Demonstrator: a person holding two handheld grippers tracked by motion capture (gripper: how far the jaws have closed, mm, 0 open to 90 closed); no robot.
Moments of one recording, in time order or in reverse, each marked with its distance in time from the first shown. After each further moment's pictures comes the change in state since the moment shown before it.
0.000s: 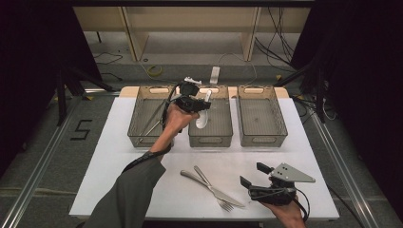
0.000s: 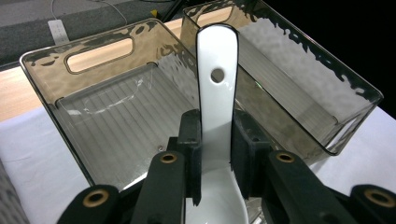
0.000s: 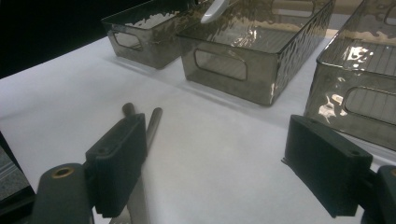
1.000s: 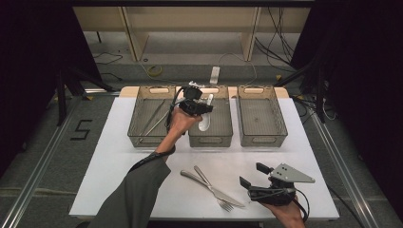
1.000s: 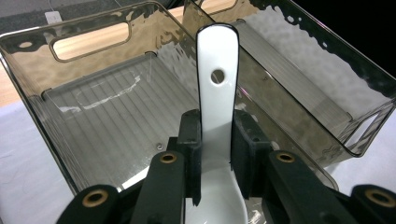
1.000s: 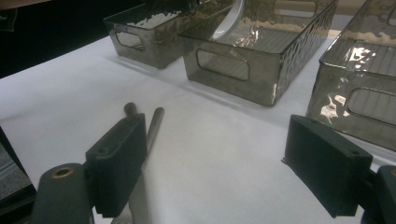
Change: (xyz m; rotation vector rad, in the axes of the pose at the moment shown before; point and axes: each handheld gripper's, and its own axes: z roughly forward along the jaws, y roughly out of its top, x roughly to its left) left arm 0.003 -0.009 0.022 0.028 0.011 0.001; right arm 0.001 0.000 0.000 0.001 0.004 -0.006
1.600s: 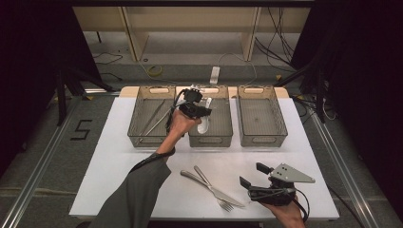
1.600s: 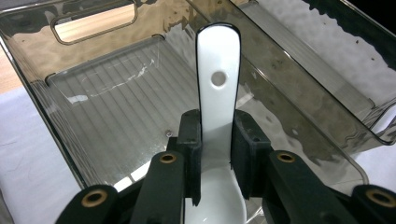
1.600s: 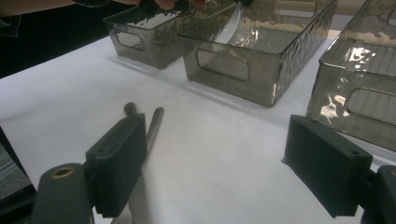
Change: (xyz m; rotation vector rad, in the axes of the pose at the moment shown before) left arm 0.003 -0.008 0.009 0.045 0.032 0.018; right arm 0.000 0.000 0.000 0.000 0.000 0.000
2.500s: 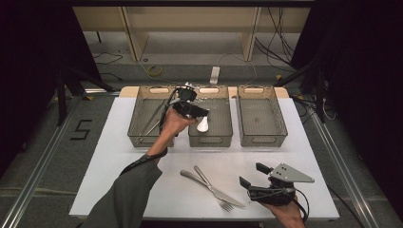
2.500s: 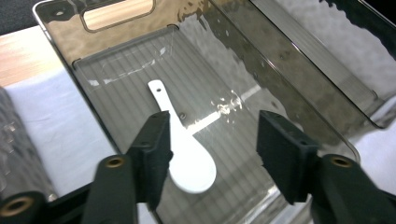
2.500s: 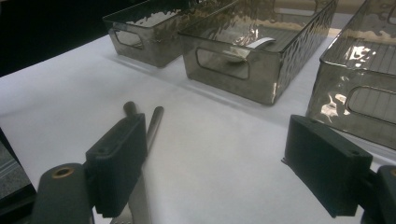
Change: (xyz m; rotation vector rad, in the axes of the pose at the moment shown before) left arm 0.005 0.001 -0.029 0.042 0.025 -0.020; right arm 0.000 0.000 0.001 0.004 -0.003 0.001
